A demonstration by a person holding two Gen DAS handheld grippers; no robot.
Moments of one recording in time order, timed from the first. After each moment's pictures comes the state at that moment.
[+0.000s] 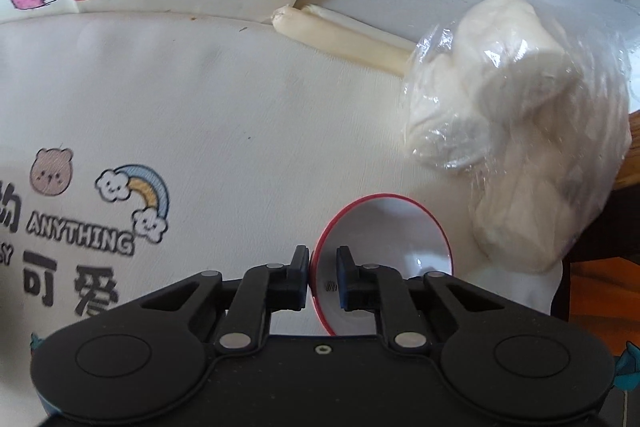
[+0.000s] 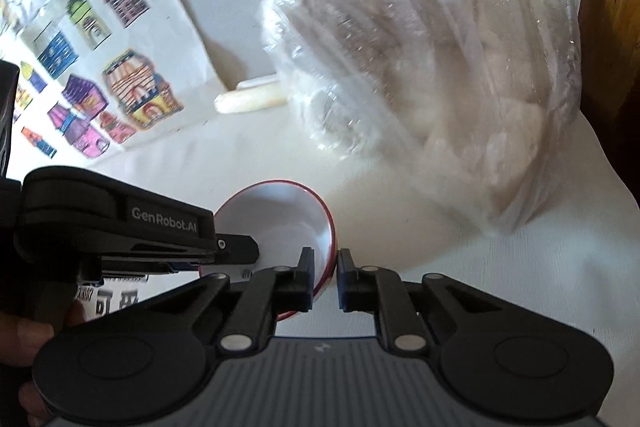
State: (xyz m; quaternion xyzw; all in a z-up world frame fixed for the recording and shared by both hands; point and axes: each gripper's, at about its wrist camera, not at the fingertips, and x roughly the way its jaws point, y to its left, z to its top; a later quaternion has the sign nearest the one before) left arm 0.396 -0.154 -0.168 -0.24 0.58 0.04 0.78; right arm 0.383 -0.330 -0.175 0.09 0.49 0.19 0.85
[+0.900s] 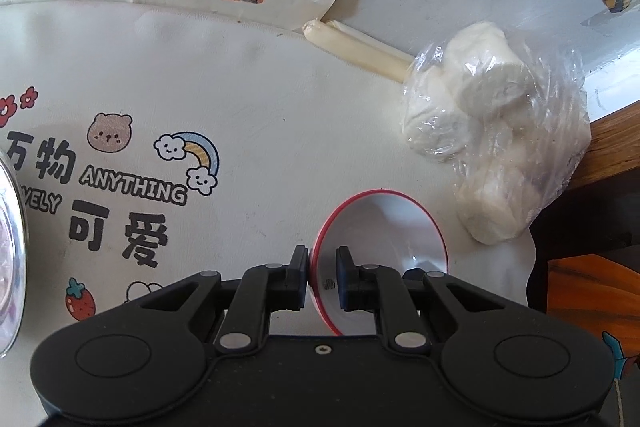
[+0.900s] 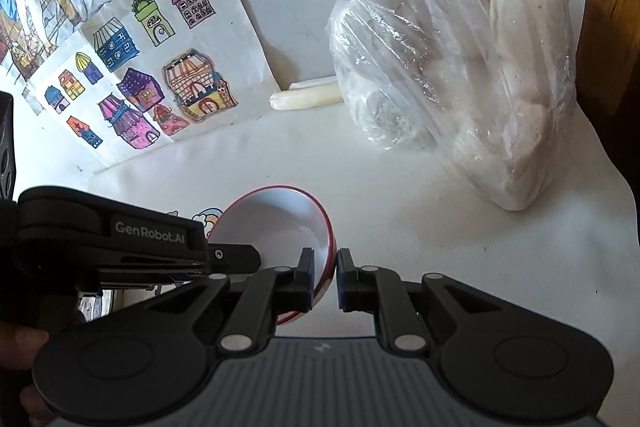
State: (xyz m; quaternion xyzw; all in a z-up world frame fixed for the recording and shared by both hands) left arm 0.341 -0.138 -0.128 -0.27 0.55 0.03 0.79; right arm 0.343 -0.324 -0.139 0.10 0.48 0.22 0.85
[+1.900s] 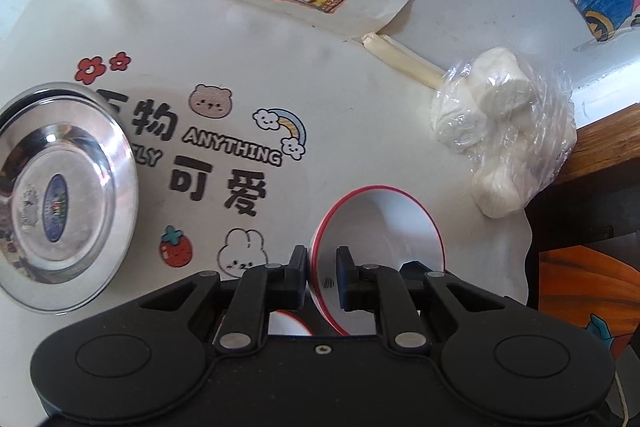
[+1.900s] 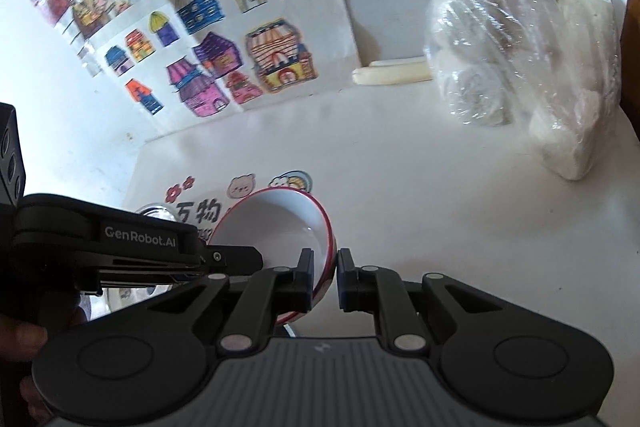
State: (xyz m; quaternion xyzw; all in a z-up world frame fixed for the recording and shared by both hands) left arm 0.261 -0.076 -0.106 -0.29 0.54 0.03 0.79; right arm 0.286 -0.275 -0.111 0.09 0.47 0.26 0.84
